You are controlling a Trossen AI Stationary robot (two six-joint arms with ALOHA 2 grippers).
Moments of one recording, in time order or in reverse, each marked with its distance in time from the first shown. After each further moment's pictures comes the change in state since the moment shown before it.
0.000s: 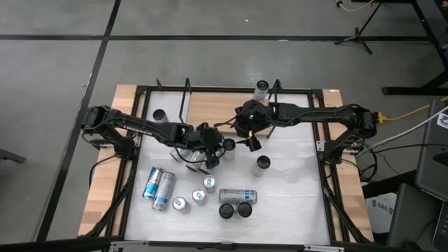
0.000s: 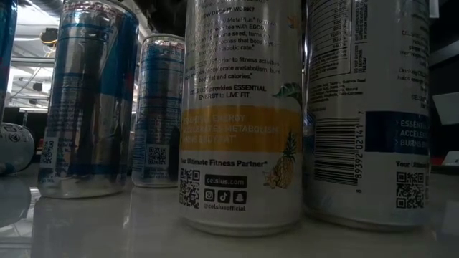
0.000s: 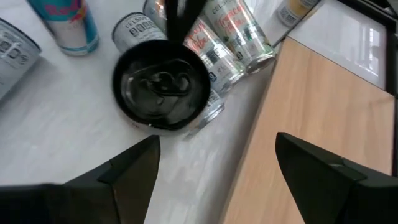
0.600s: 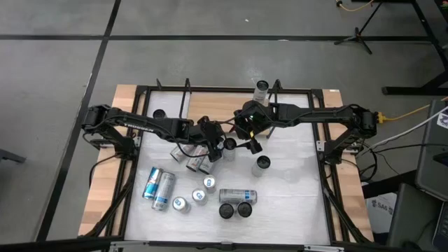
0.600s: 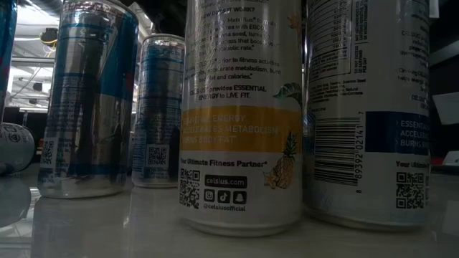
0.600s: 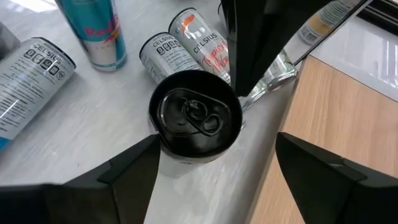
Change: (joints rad) left arm 0.051 0.000 0.000 0.041 -0.027 0.055; right arm 0.000 0.000 0.000 0.007 -0.084 0.003
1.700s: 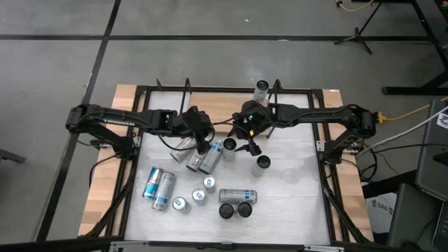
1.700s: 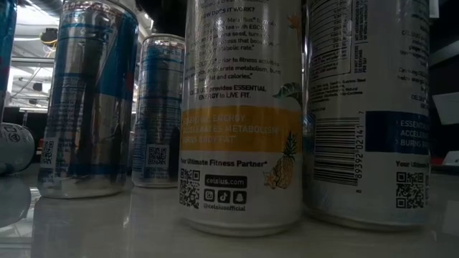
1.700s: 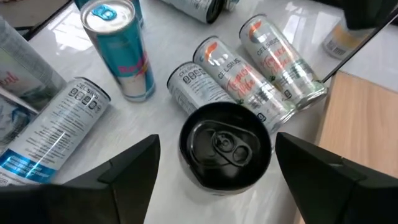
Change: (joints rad) left arm 0.025 -0.198 0.001 -0.130 -0.029 0.060; right arm 0.000 0.016 0.000 0.048 -0.128 0.109
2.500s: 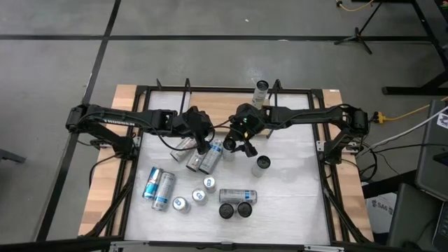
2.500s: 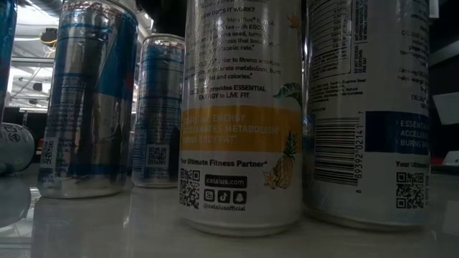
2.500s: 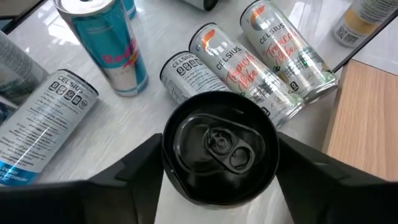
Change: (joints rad) left arm 0.000 0.000 0.000 0.002 -0.001 -0.001; right arm 0.000 0.074 0.000 0.044 0.006 0.000
